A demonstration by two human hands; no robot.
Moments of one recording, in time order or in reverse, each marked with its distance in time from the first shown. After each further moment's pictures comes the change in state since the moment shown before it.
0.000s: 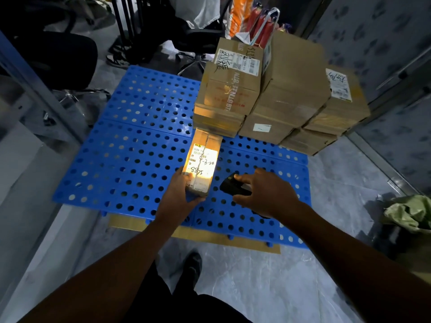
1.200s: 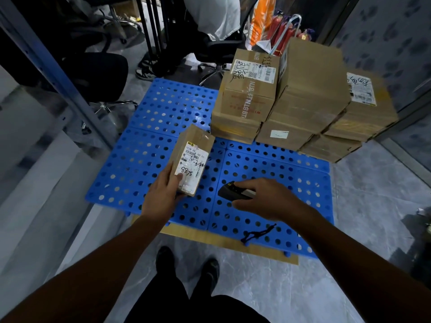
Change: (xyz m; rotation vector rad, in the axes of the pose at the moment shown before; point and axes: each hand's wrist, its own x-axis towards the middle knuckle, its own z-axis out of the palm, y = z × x) left_hand -0.002 -0.013 -0.078 0.575 -0.061 0.016; right_hand 0.009 -0.014 -0.001 0.323 -0.096 -0.130
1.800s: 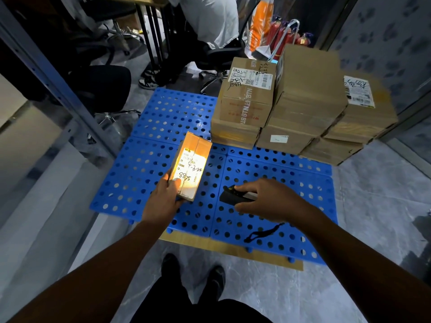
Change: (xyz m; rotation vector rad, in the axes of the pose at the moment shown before) left_hand 0.008 -0.003 -0.005 -0.036 -0.017 -0.025; right_hand -0.003 -0.004 -0.018 0.000 -0.042 -0.009
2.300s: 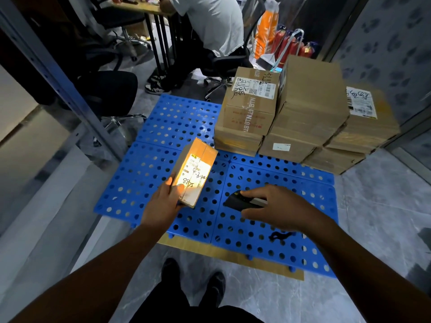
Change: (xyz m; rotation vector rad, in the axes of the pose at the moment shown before) left_hand 0.002 -0.005 -0.007 0.098 -0.020 0.030; right_hand -0.017 0.001 -0.019 0.043 -0.018 -0.018
